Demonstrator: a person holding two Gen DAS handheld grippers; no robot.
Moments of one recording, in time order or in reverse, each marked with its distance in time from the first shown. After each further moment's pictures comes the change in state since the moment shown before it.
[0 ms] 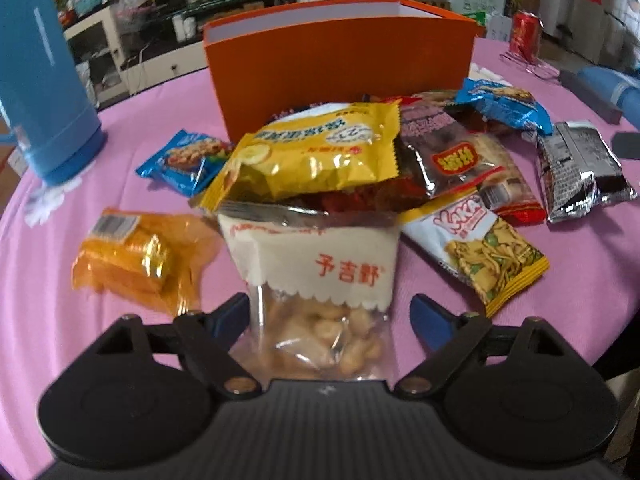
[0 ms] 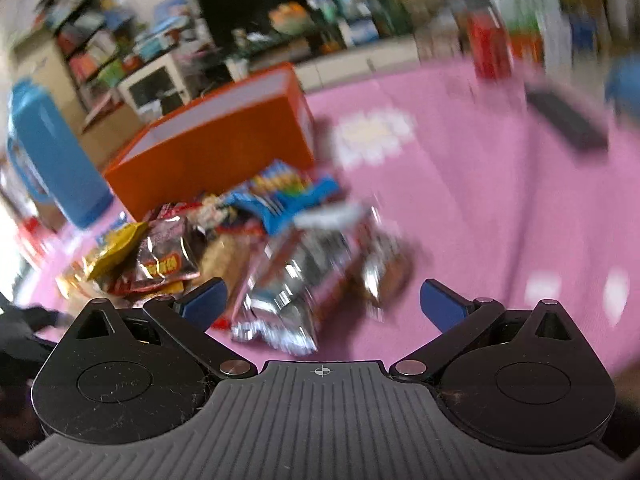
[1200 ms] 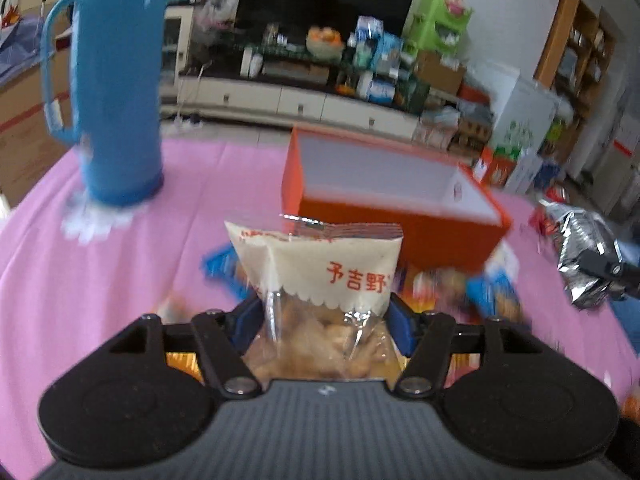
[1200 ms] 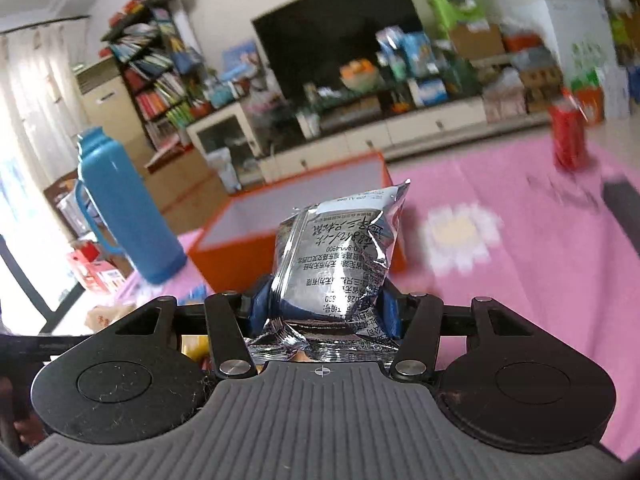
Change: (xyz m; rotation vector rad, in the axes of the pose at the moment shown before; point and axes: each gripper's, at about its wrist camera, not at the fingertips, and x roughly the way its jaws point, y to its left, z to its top) left arm -0.062 0.073 0.078 -0.344 -0.236 -0.053; right arm -0.007 0.033 0.070 -0.015 -0.159 0.219
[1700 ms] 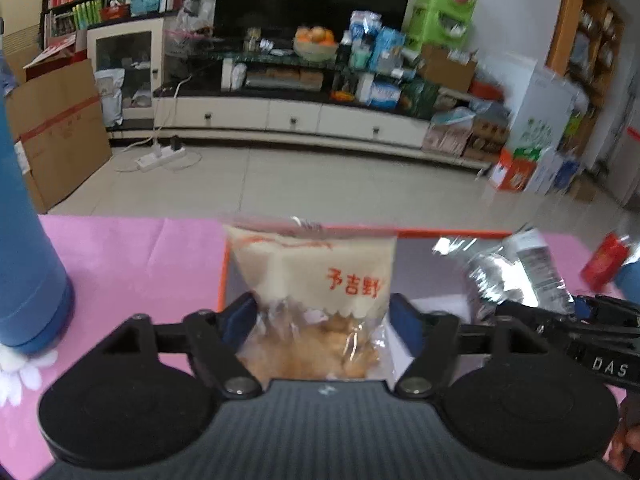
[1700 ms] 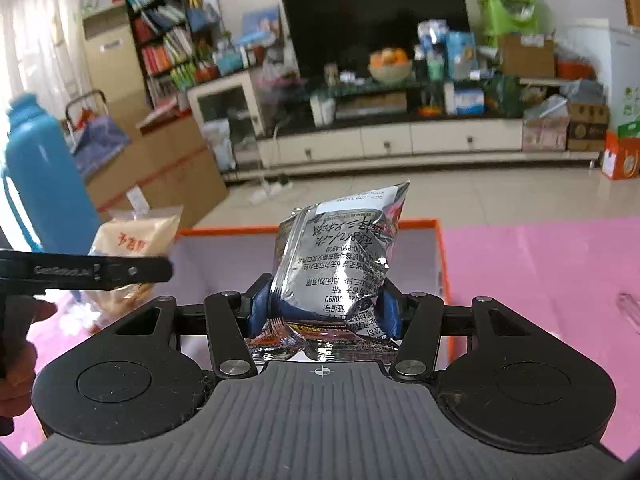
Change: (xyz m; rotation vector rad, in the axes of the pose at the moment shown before) left arm 0.192 -0.024 0.119 0.071 0.033 0.047; right arm 0.223 0.010 0.094 -0.154 0.103 -0.011
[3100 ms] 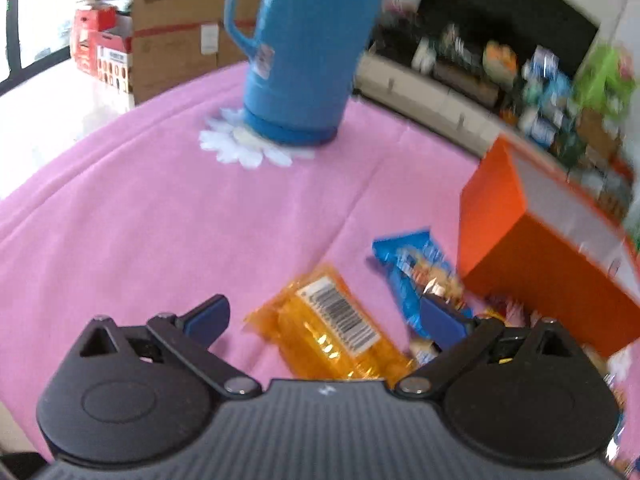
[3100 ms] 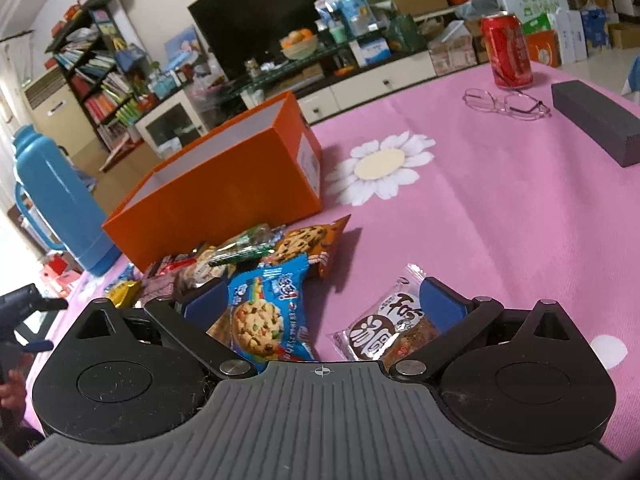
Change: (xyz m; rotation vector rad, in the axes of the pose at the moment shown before) left arm -0.150 0.113 -0.164 -0.440 0.062 0.318; right arm -0.168 -0.065 -0.186 0.321 -0.007 -0.074
